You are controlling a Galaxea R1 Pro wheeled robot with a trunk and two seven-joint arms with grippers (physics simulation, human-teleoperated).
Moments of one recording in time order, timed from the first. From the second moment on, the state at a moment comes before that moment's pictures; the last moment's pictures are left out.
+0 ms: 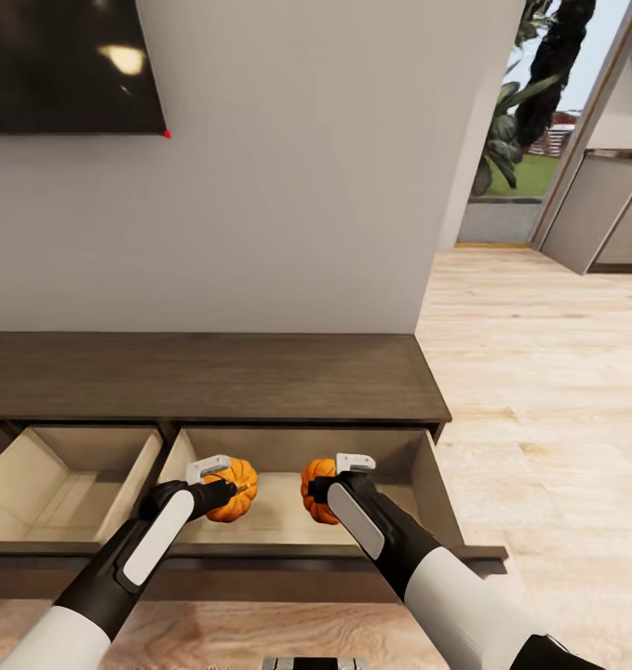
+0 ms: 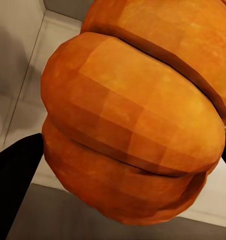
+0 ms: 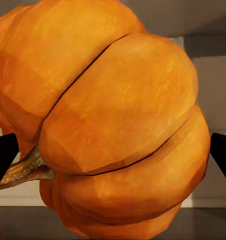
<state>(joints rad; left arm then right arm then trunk) -0.53 0.14 -0.32 -1.15 0.86 0.68 0.58 -0.75 0.17 0.62 -0.77 -0.83 0.53 -0.64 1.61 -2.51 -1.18</state>
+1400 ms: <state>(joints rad) -0.53 0.14 -0.30 -1.15 0.86 0.68 0.57 -0.75 0.17 0.62 -0.77 -0.82 0.53 -0.64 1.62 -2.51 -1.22</state>
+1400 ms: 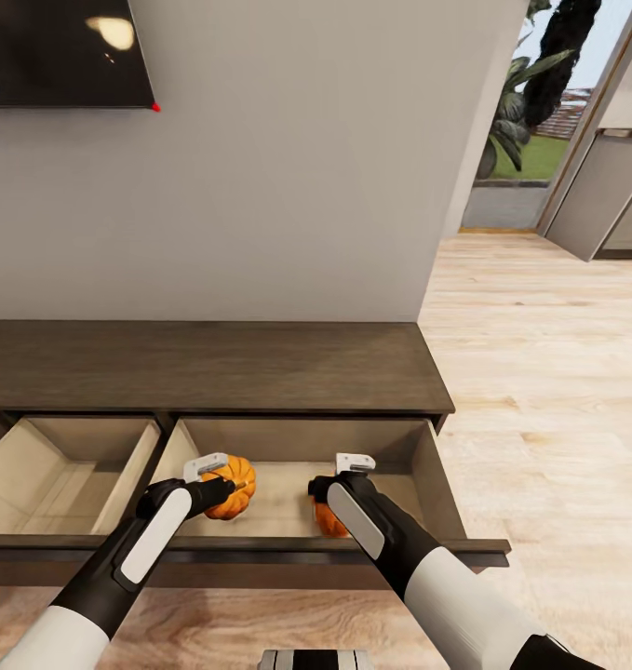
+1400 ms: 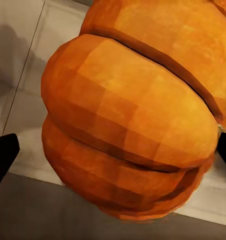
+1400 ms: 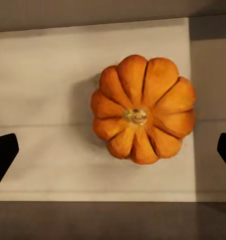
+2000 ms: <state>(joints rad) -0.53 0.14 -0.30 -1.15 0.86 0.68 0.58 -0.75 0.17 0.62 -0.77 -0.82 0.53 -0.64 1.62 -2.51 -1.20</state>
